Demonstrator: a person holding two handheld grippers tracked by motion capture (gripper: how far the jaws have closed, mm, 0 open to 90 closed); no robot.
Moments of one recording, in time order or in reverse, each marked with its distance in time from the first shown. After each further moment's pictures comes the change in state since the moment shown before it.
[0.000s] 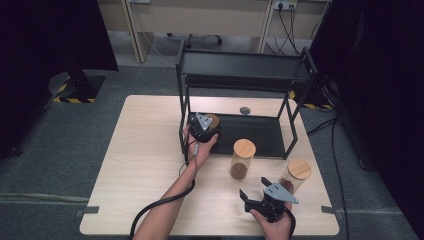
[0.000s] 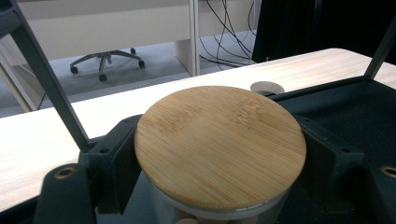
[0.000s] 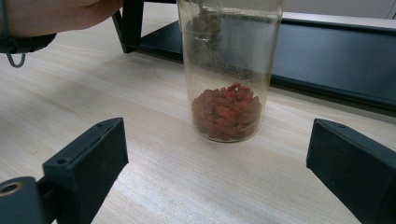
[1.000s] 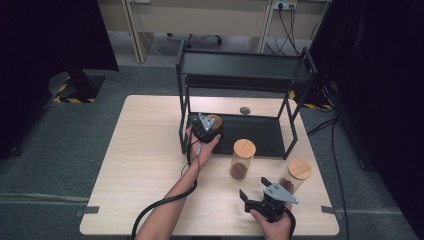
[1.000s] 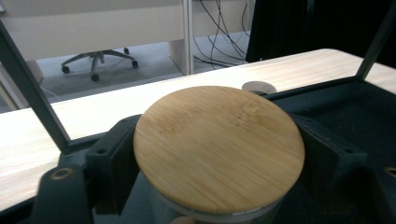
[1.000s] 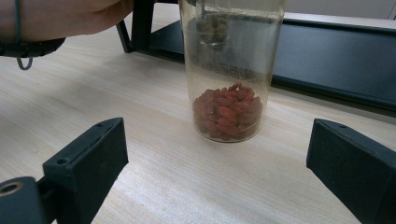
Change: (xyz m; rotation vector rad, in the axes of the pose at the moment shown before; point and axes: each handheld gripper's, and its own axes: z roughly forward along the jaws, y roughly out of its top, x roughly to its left) left arm -0.005 -0.002 0.007 -0.006 -0.026 -0.010; right arm 0.000 0.000 0.000 0.001 0.002 -0.003
